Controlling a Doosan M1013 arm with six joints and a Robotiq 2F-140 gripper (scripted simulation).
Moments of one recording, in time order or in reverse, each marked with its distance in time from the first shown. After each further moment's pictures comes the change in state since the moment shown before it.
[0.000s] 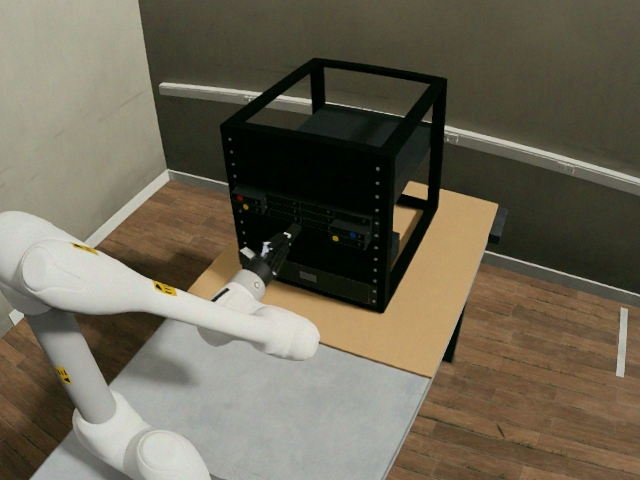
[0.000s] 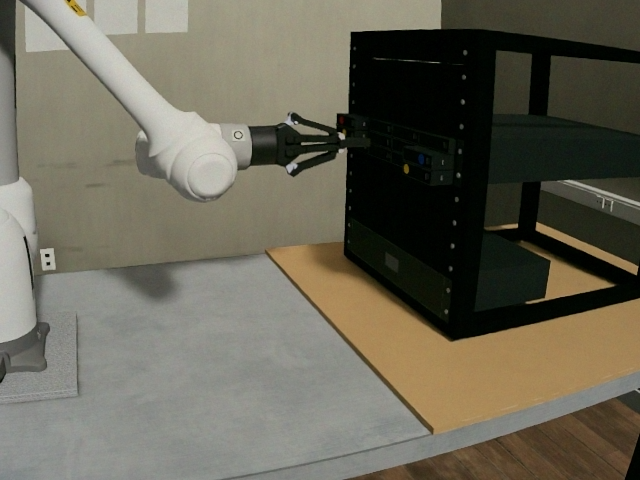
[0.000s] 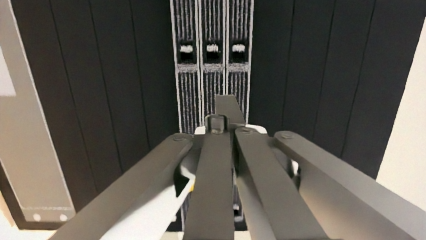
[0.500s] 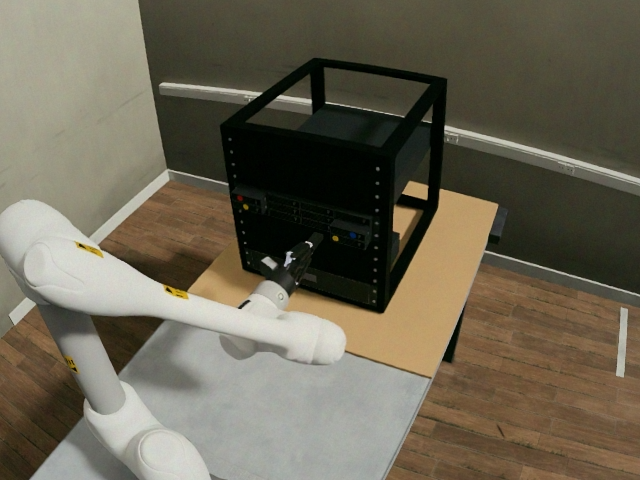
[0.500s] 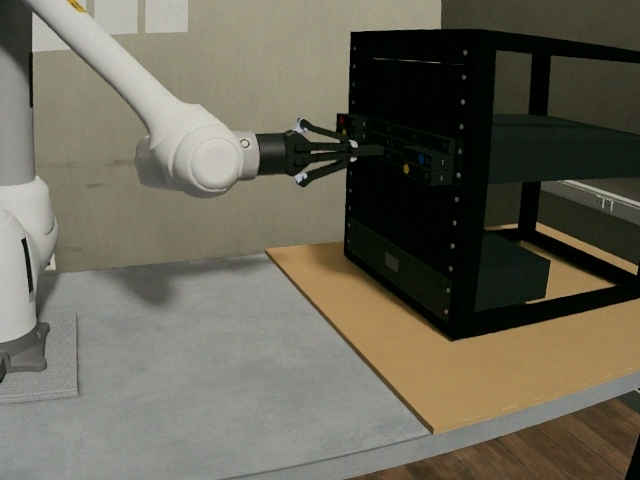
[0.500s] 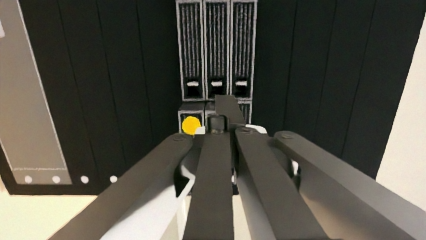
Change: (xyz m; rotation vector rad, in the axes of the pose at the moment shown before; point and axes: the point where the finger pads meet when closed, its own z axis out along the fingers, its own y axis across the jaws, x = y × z) arm -0.069 -0.005 -0.006 -0.001 0.001 0.000
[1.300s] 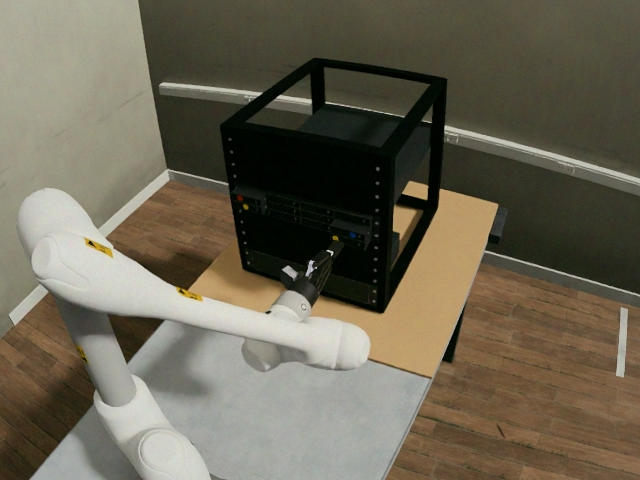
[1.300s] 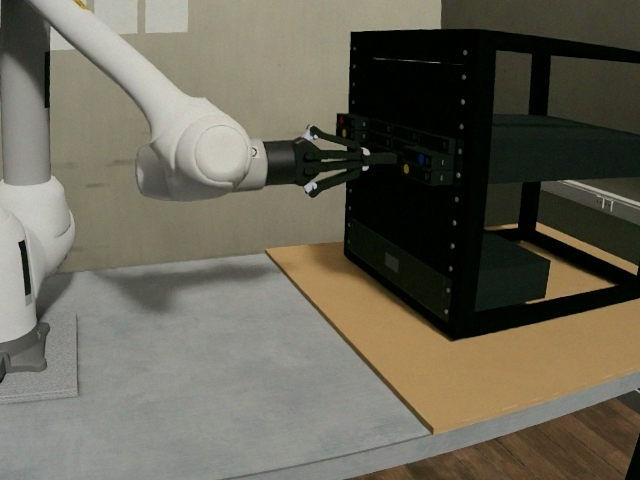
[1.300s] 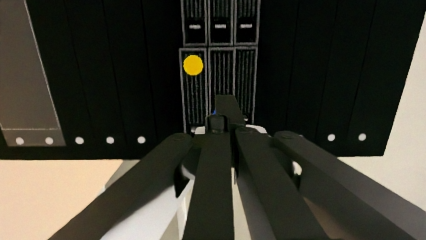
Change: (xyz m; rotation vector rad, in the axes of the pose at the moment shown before) arm -0.062 -0.004 -0.005 0.000 0.001 0.000
